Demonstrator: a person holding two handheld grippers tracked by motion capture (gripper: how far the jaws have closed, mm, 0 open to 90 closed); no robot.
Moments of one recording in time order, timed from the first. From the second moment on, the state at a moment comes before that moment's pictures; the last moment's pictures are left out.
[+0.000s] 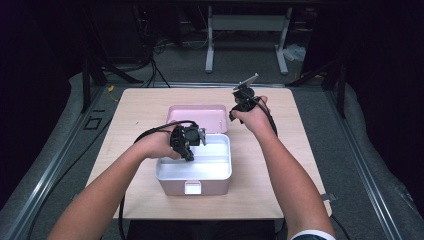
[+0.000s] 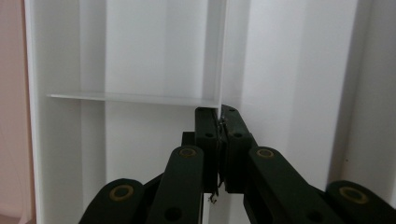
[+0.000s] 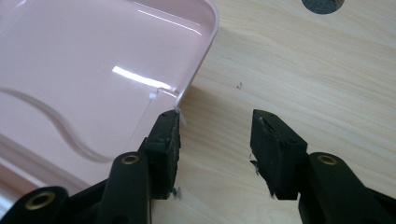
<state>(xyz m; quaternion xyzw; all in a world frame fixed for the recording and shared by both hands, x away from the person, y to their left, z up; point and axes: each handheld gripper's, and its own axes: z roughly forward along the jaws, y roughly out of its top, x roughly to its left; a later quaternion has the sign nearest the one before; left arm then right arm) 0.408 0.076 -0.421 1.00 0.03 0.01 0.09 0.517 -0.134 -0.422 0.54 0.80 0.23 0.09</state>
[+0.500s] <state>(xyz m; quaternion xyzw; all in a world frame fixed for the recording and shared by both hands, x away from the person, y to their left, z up) 0.408 0.076 -0.421 1.00 0.03 0.01 0.09 0.542 -0.119 -0.439 0.58 0.77 0.26 0.06</state>
